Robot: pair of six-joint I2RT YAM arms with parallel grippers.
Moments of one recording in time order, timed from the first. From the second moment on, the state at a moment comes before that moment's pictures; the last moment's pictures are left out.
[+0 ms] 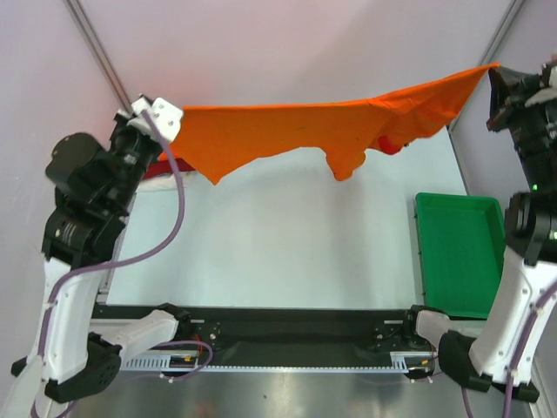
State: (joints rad) left arm -0.41 1.05 1.73 -0.58 -0.18 0.71; right arm -0.21 1.13 1.96 -0.46 -0.38 -0.13
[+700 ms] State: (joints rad) left arm -0.38 0.88 1.76 -0.63 -0.12 0.68; right arm -0.21 0.98 2.18 -0.56 -0.37 -0.12
